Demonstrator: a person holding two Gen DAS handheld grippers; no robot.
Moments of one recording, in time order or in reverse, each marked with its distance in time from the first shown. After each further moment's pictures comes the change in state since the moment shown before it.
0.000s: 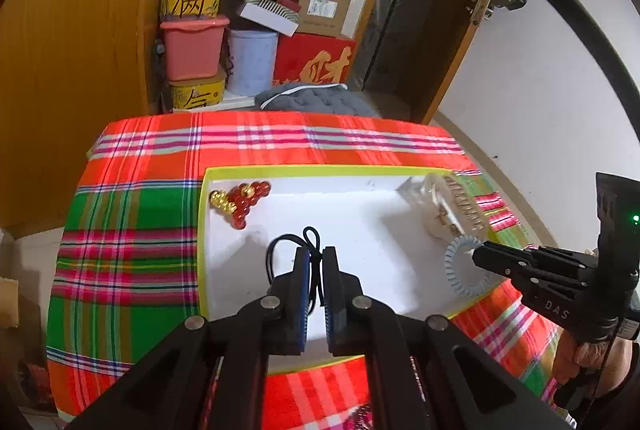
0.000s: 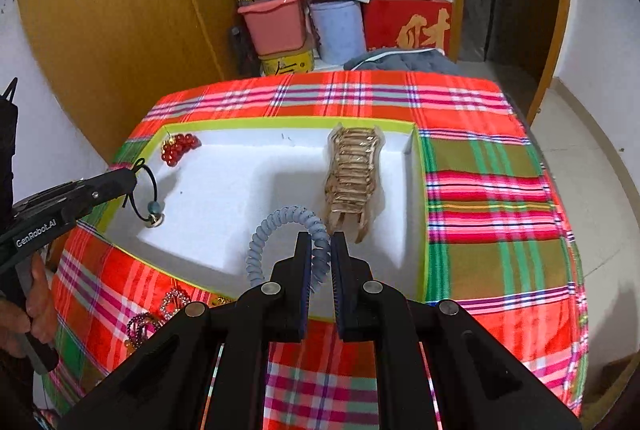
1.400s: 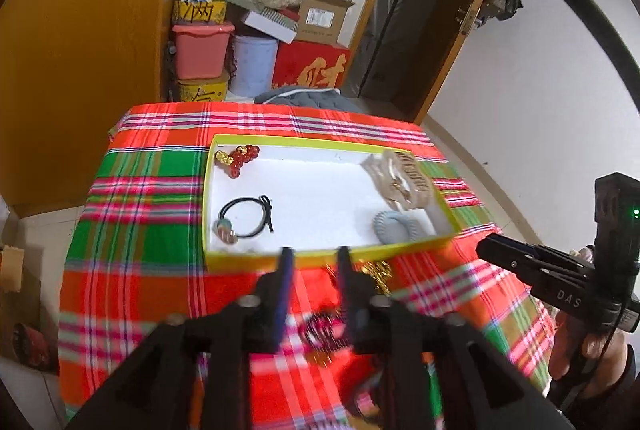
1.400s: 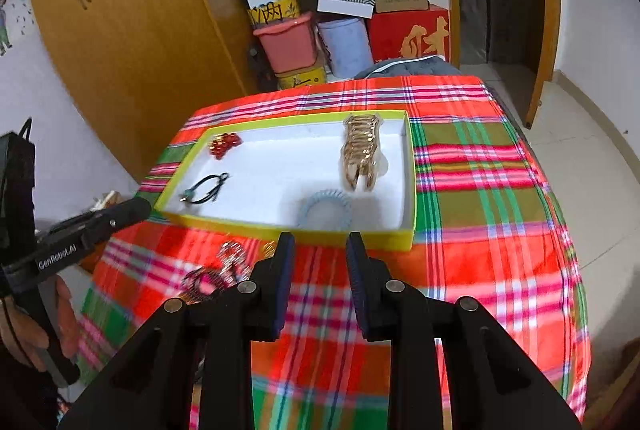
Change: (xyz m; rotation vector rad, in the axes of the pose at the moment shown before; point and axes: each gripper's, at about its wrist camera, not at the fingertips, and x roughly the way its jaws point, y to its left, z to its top) left arm -0.084 -0.030 -0.052 -0.037 -0.045 -0.020; right arm -0.080 0.004 -0.047 0.064 -0.078 0.082
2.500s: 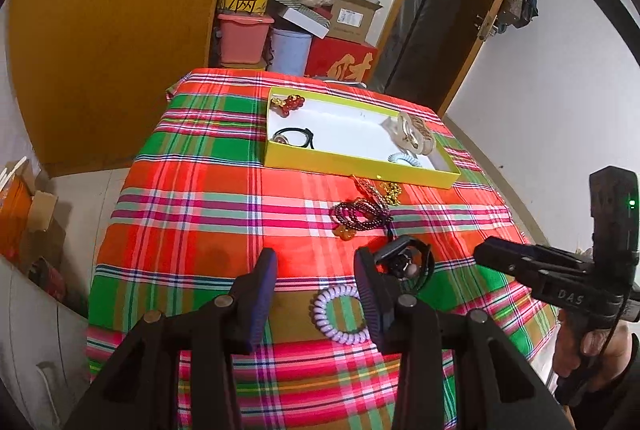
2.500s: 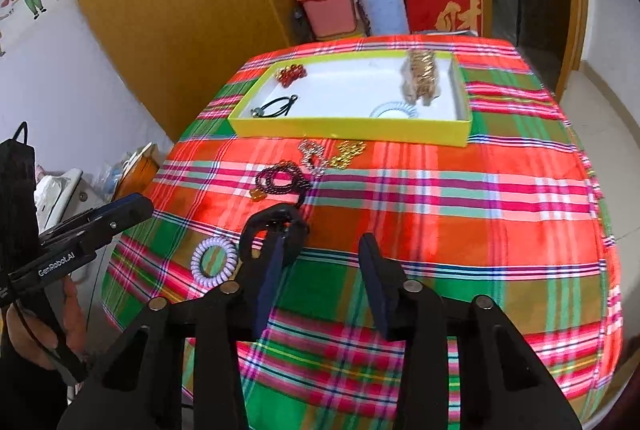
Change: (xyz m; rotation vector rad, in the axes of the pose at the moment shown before) left arm -0.074 0.014 -0.087 -0.068 0.001 0.083; right arm -0.027 0.046 -0.072 -0.063 0.109 0.091
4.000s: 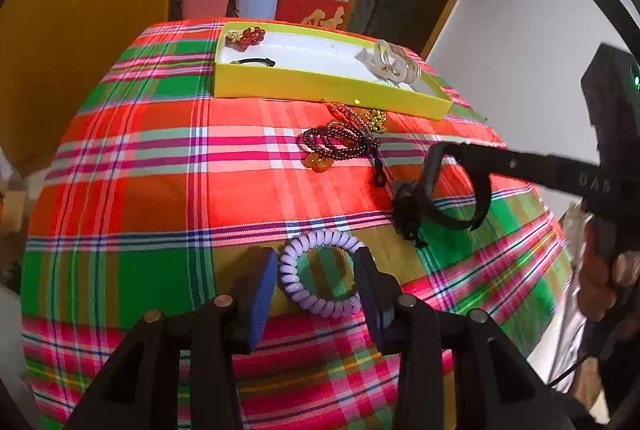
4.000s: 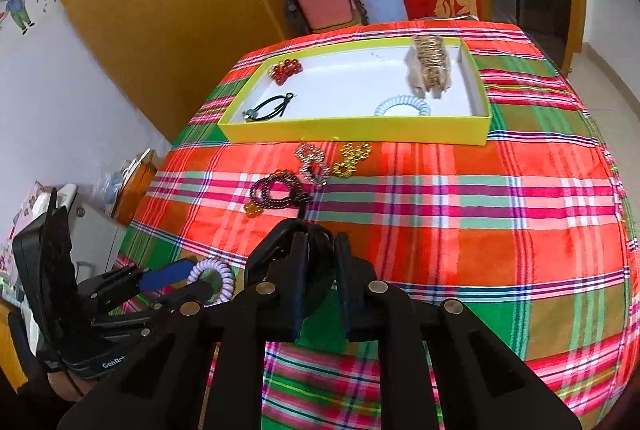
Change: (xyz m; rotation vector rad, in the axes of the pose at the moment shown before) left arm 0.057 -0.019 -0.040 0.112 0.137 -0.048; right arm 0.022 -0.007 0.016 0.059 0.018 0.017
